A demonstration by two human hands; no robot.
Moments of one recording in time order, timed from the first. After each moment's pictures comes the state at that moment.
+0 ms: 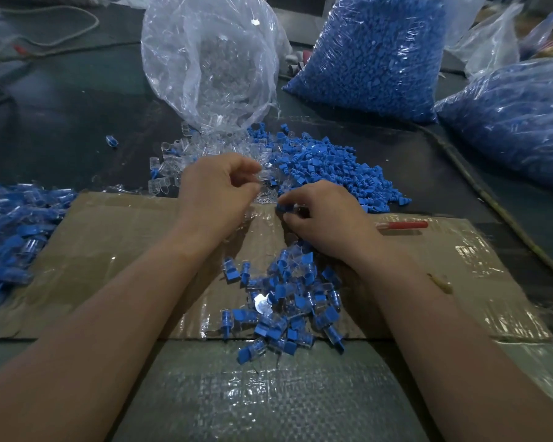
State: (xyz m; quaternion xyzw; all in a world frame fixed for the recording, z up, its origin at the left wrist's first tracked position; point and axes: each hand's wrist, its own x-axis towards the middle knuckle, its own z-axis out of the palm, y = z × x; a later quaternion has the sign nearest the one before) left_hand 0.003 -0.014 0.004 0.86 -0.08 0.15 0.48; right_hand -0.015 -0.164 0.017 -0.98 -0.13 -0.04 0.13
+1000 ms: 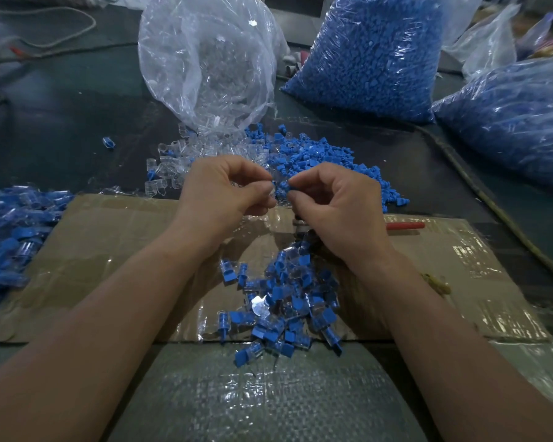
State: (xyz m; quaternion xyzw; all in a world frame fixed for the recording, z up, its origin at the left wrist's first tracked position) left_hand -0.008 -0.018 0.016 0.74 -0.07 0.01 0.67; right_hand -0.032 -0.164 0.020 -0.88 -0.09 -0.19 0.43
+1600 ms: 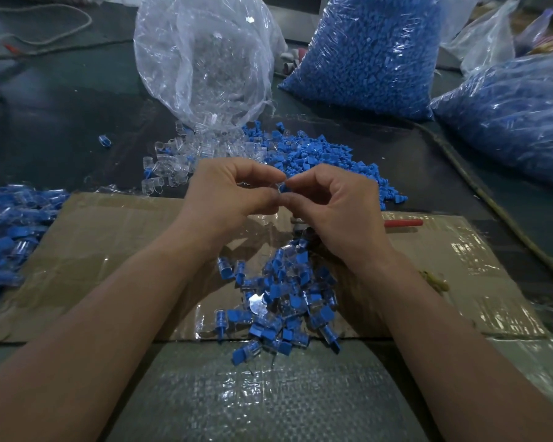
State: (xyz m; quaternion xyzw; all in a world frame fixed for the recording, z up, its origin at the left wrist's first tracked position) left_hand -0.013 -0.023 0.019 0.74 -0.11 0.00 0.67; right_hand -0.034 -0.165 0.021 -0.88 -0.11 -0.17 0.44
